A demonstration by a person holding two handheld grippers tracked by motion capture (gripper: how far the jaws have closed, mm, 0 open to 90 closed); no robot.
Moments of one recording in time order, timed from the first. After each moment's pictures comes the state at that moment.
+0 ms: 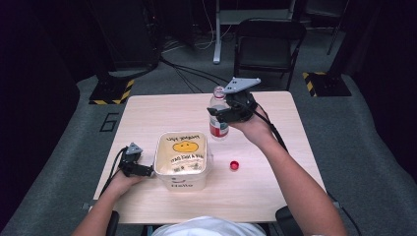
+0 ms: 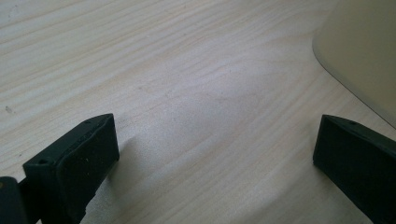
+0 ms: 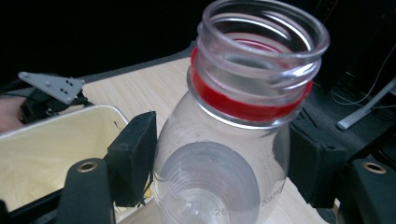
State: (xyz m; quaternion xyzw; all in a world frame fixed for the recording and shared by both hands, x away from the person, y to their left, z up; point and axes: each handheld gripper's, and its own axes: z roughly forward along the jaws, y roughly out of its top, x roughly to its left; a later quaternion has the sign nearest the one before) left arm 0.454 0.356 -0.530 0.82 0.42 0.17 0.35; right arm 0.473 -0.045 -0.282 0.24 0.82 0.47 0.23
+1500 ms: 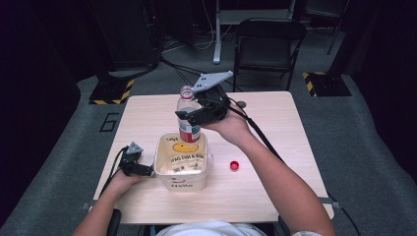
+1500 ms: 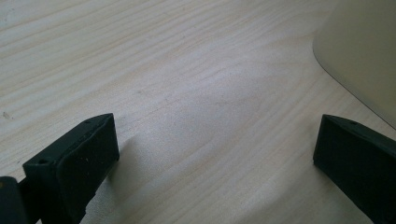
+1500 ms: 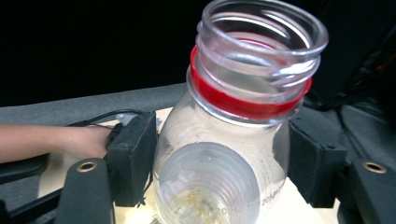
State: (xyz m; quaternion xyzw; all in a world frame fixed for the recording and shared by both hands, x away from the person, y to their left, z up) left arm 0.456 0.355 -0.530 0.82 0.42 0.17 0.35; right arm 0.447 0.021 -0.248 0.15 0.83 0.51 0.16
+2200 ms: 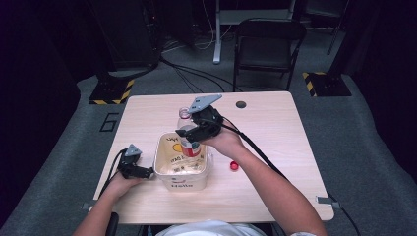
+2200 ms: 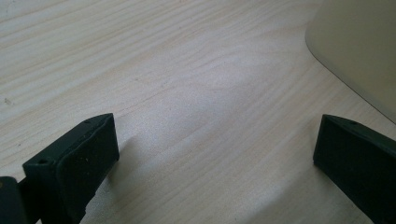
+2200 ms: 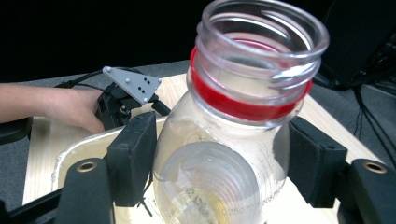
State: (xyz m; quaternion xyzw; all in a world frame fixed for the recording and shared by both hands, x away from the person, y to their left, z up) left arm 0.448 0.358 -0.530 0.82 0.42 0.17 0.35; right arm 0.457 0.035 -0.317 0.15 0.85 0.48 0.14
